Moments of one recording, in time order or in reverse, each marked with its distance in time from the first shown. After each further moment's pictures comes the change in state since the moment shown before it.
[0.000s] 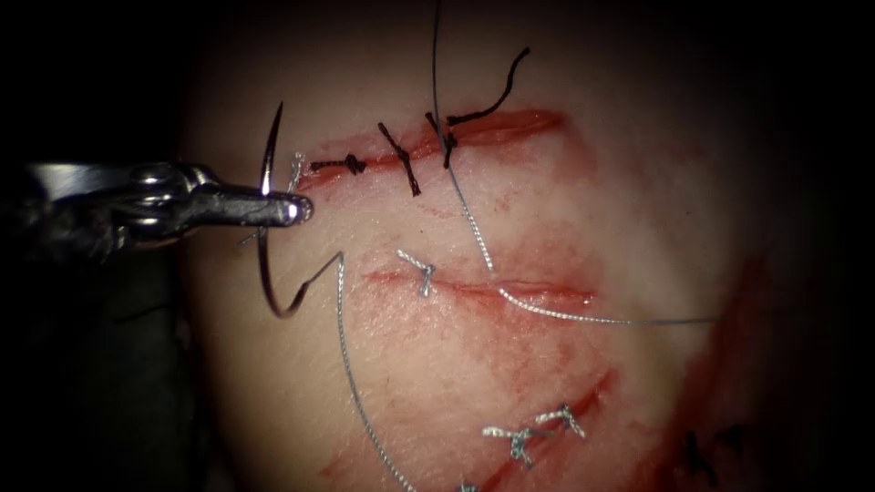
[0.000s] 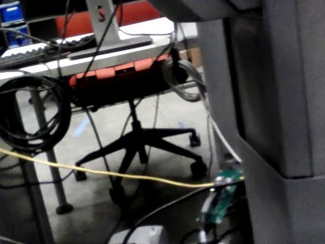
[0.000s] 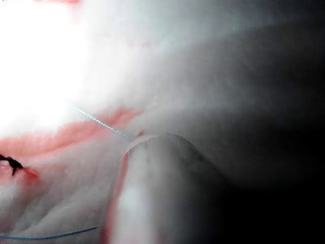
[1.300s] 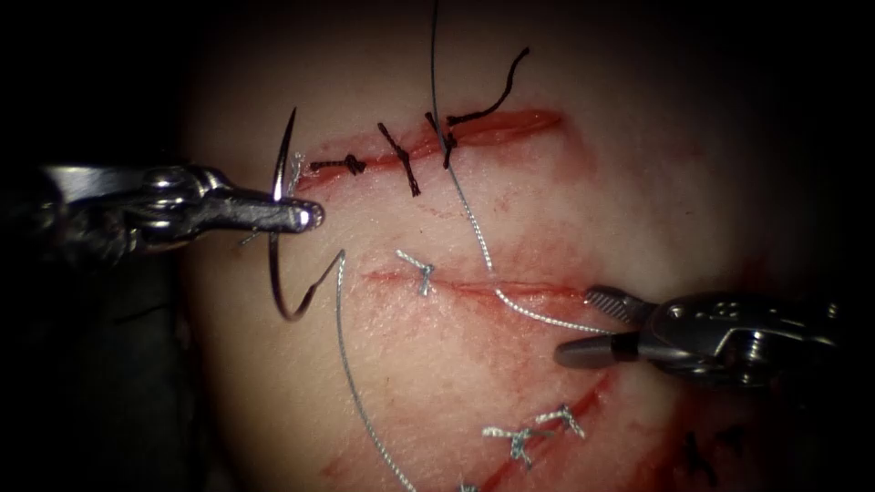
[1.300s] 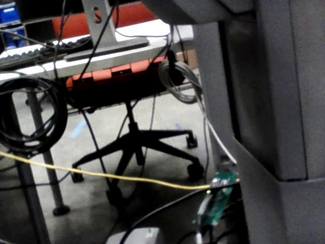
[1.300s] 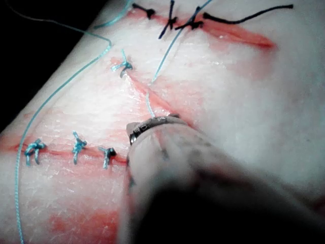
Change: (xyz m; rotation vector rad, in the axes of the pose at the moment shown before) right arm 0.018 -0.027 0.007 0.461 0.346 -0.218; left arm 0.000 -0.001 0.000 -0.004 -0.021 -0.002
